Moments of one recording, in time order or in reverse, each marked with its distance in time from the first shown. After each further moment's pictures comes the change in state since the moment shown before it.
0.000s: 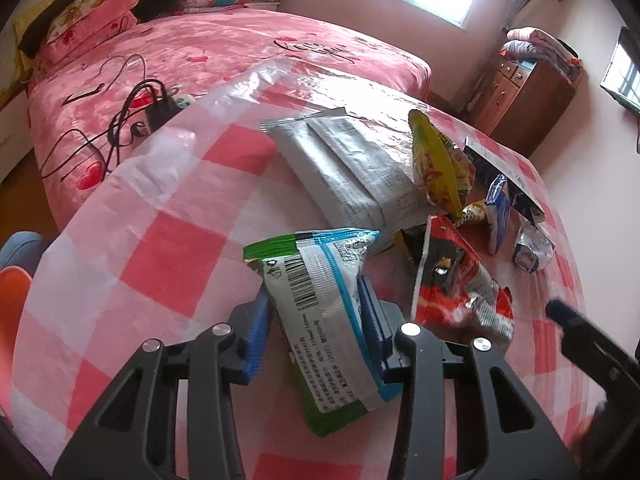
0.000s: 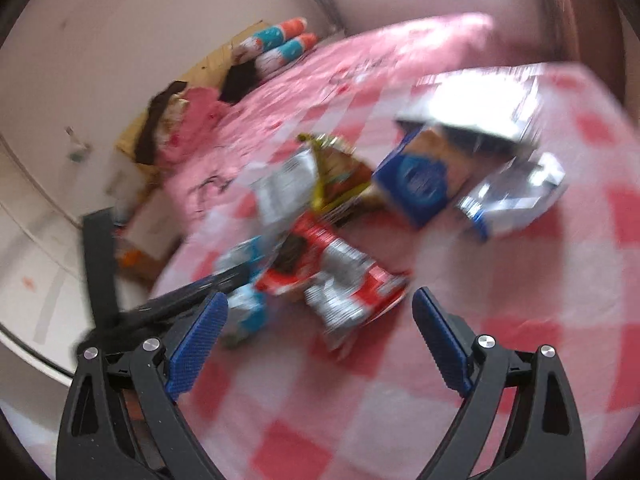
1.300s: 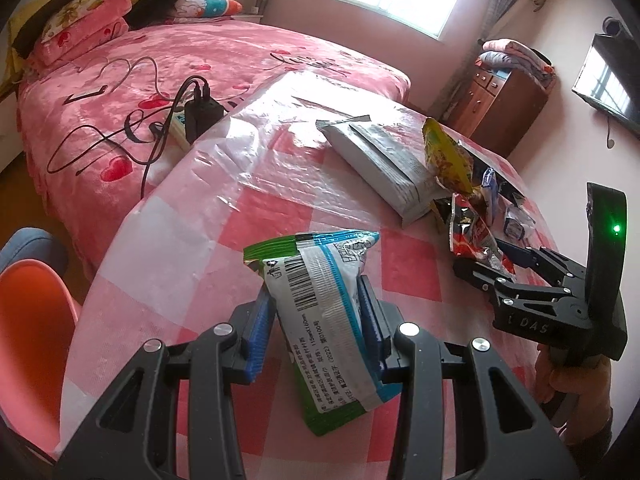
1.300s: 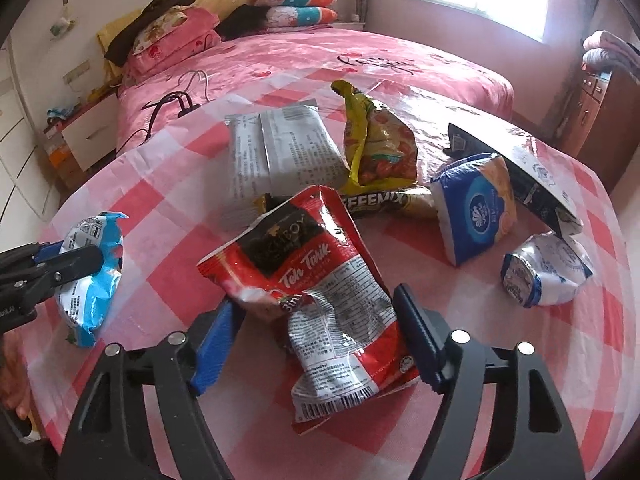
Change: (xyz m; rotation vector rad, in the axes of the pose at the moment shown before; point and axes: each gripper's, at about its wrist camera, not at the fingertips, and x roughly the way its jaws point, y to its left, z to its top) left arm -0.035 0.072 -0.030 0.032 -0.054 -0.103; right arm 0.094 0.048 -0.008 -0.308 0.089 -0.266
